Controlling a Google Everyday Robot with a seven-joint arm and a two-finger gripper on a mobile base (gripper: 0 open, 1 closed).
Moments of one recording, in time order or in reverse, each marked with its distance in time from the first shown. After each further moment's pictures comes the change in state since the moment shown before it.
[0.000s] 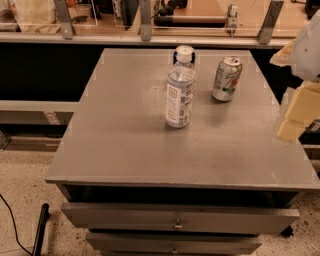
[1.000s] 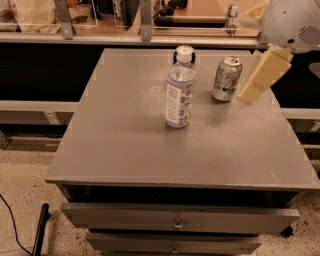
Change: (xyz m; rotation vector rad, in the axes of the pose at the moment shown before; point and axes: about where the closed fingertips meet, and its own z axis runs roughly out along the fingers) arm -0.087 -0.042 -0.015 0.076 -0.350 -0.132
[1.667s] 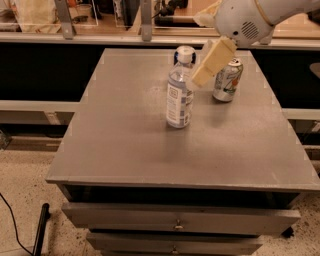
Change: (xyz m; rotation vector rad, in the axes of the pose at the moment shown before) arm -0.054 -0.043 0.062 -0.047 -0.222 0.029
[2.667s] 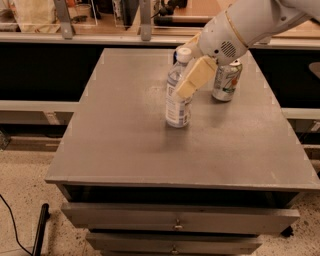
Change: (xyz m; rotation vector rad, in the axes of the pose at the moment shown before) arm 0.016 0.015 0.056 -0.189 -0.034 0.120
